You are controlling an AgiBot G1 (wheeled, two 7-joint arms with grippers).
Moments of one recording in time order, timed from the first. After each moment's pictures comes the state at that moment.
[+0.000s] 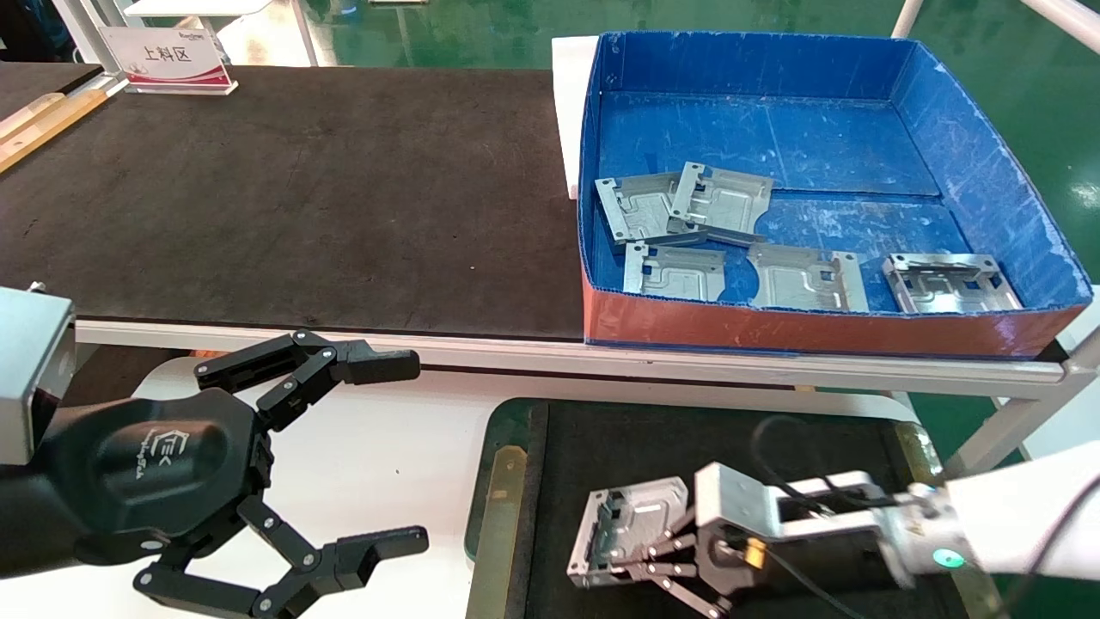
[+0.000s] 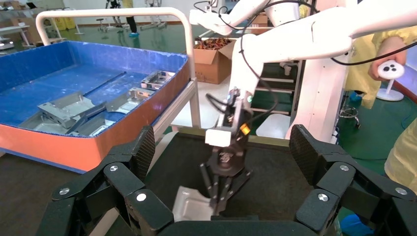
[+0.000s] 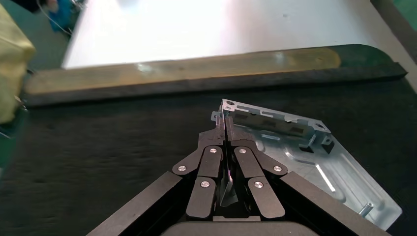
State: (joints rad) left arm -1.10 0.56 0.41 -1.25 0.64 1.44 -0.12; right arm 1.37 -0.95 -0.84 0.54 -1.13 -1.45 -0.20
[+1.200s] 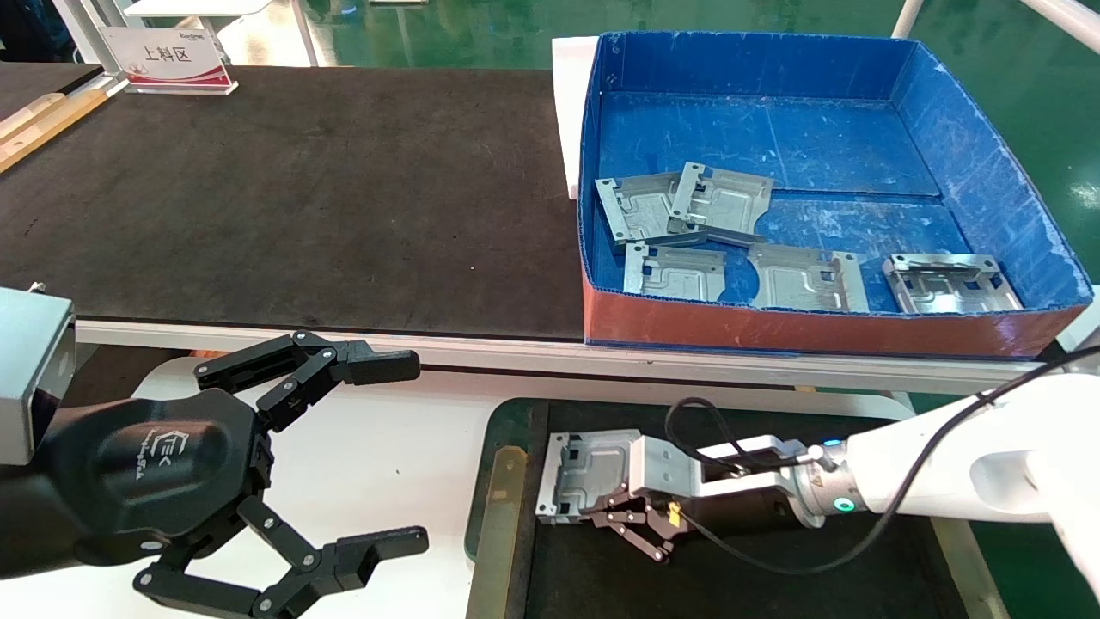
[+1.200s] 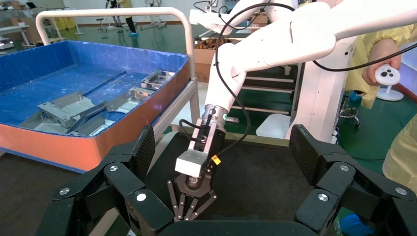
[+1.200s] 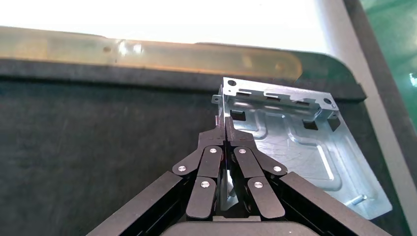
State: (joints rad) left arm -1.10 0.56 0.41 -1.25 0.64 1.44 -0.12; right arm 1.51 -1.22 -0.87 0.08 -1.22 -1.37 -0.56
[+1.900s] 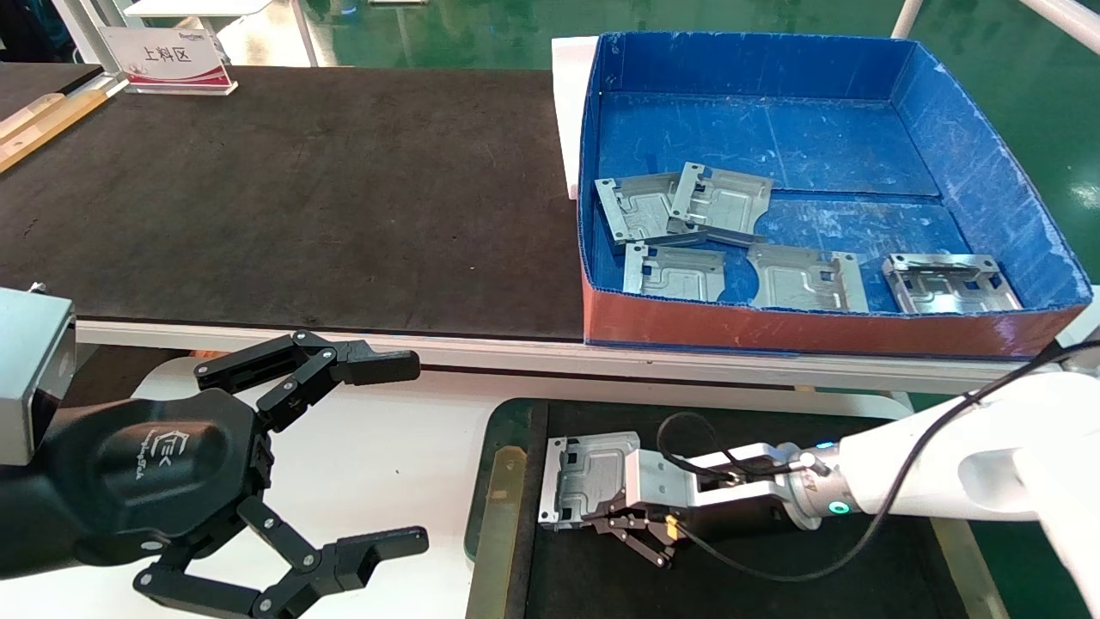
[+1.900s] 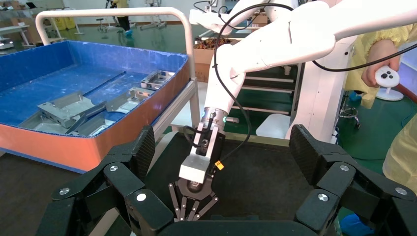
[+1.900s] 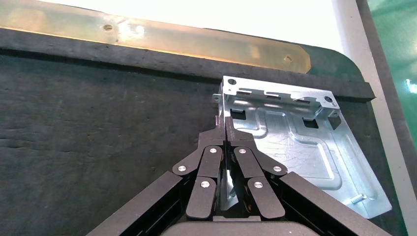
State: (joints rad) left arm -1.10 0.56 0.41 -1.25 0.64 1.44 -0.12; right arm 1.53 -1.25 -0.88 0.03 -1.24 -1.35 -0.63
